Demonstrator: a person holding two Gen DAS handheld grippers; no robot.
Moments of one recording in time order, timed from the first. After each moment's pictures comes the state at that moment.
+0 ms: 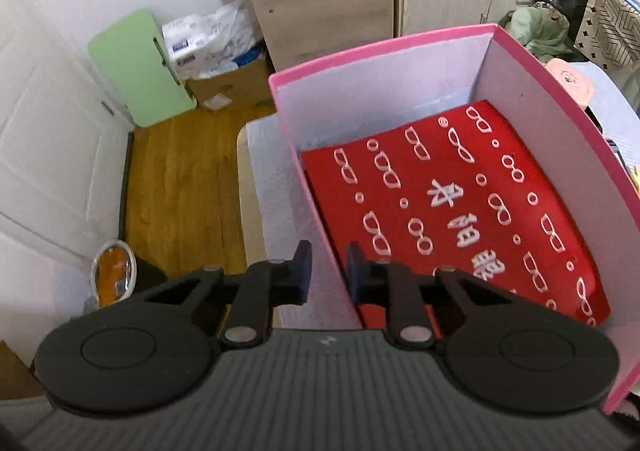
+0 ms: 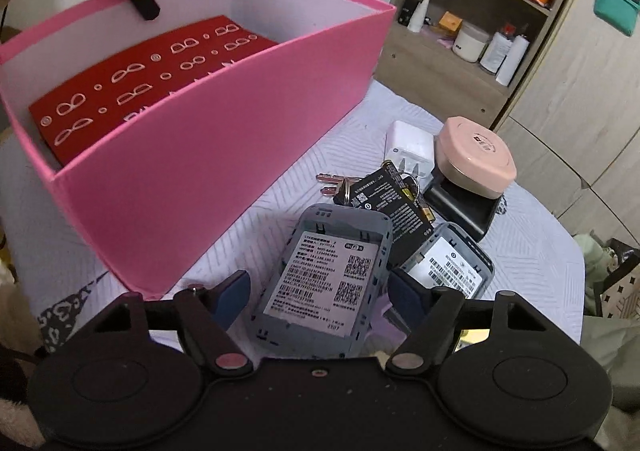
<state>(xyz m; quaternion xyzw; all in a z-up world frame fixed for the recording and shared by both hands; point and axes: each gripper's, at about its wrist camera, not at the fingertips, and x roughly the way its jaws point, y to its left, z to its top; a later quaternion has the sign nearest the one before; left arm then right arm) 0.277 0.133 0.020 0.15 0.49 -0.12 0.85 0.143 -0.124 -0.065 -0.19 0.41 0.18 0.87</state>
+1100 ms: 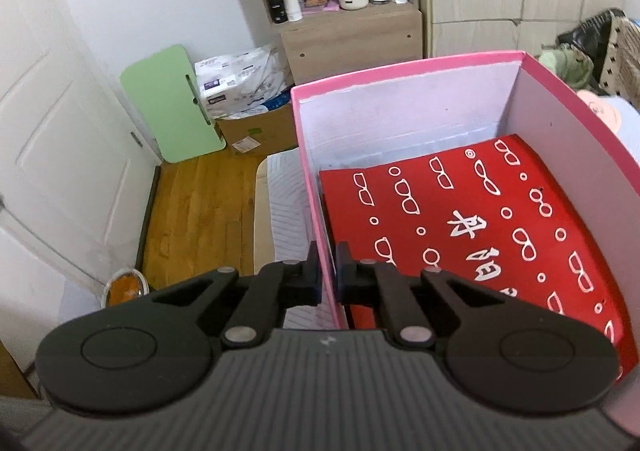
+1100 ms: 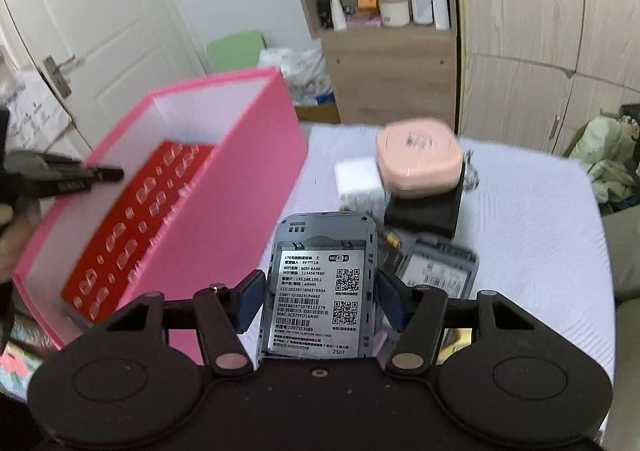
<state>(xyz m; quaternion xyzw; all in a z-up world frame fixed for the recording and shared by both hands) 0.270 0.135 -0.001 0.13 0.42 -0.08 0.90 0.174 -0.183 -0.015 0.07 0.42 0.15 0.89</state>
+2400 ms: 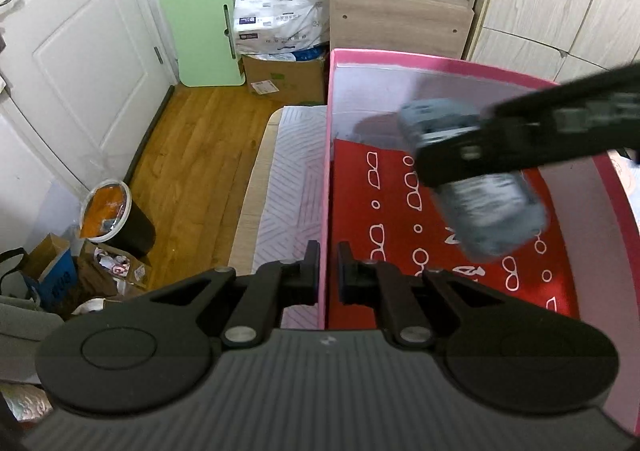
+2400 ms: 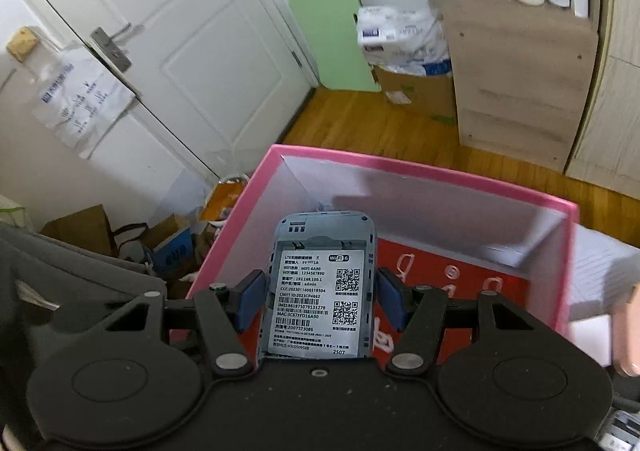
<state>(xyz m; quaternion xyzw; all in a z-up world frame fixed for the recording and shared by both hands) 0.281 0.141 -0.006 0.01 0.48 -0.01 0.88 0.333 -0.019 0.011 0.09 0.50 0.26 0.82</state>
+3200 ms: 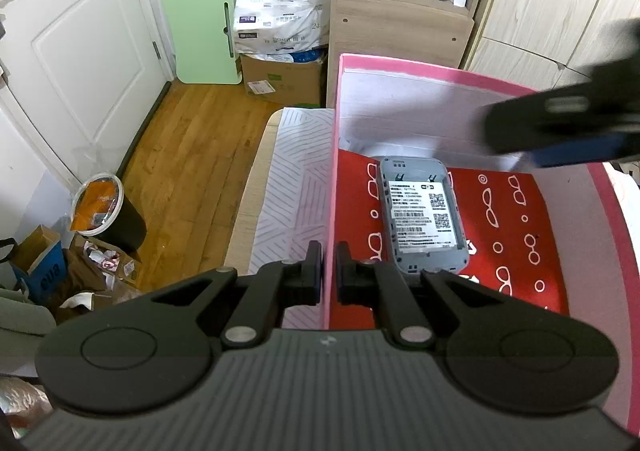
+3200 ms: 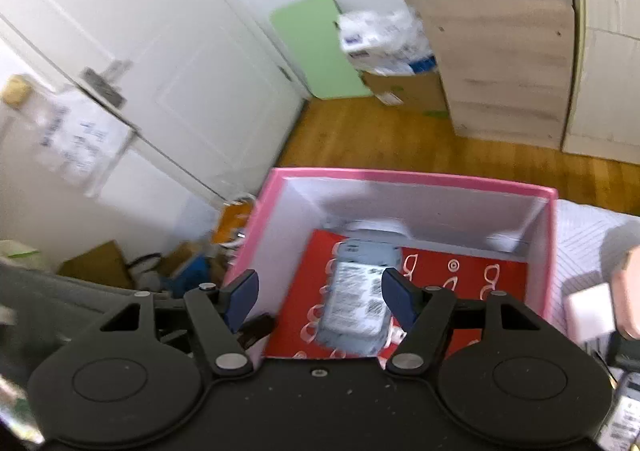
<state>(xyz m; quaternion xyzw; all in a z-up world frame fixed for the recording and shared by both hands) 0.282 0.148 -0.006 -0.02 0.47 -0.02 0.88 0.308 -0.046 0.044 0.15 0.49 0.25 0.82</state>
